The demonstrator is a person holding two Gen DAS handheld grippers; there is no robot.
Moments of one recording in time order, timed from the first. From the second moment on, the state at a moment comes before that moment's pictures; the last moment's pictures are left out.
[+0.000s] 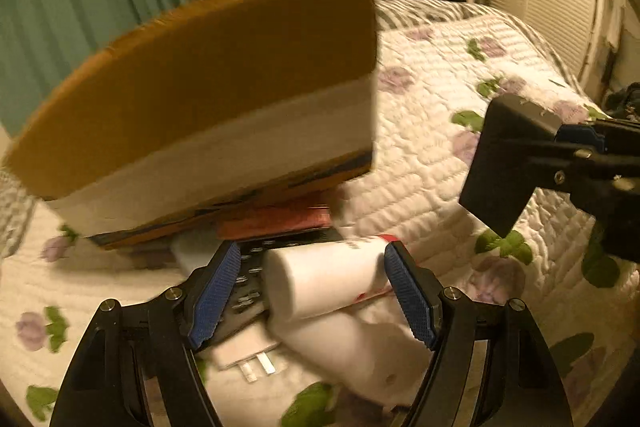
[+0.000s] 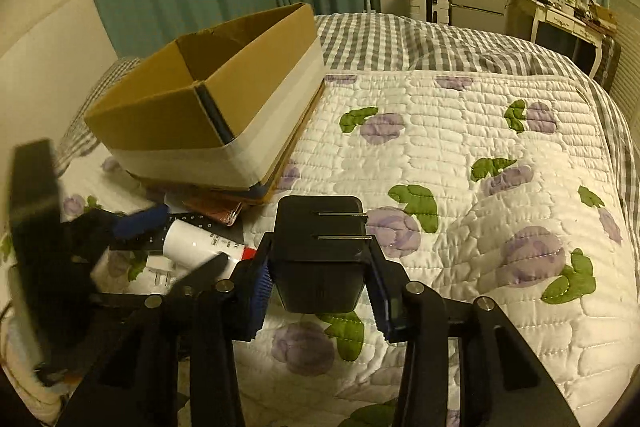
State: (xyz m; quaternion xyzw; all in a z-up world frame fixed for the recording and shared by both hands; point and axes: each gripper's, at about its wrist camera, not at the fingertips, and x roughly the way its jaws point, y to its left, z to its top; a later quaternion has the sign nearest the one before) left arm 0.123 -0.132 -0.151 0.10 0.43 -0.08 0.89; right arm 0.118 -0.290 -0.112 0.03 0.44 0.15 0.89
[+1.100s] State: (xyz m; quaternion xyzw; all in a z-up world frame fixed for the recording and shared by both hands) left arm 0.065 -0.110 -0.028 0.09 0.32 -0.11 0.94; right arm 0.079 -0.282 -0.023 -0.01 0.36 0.13 0.93
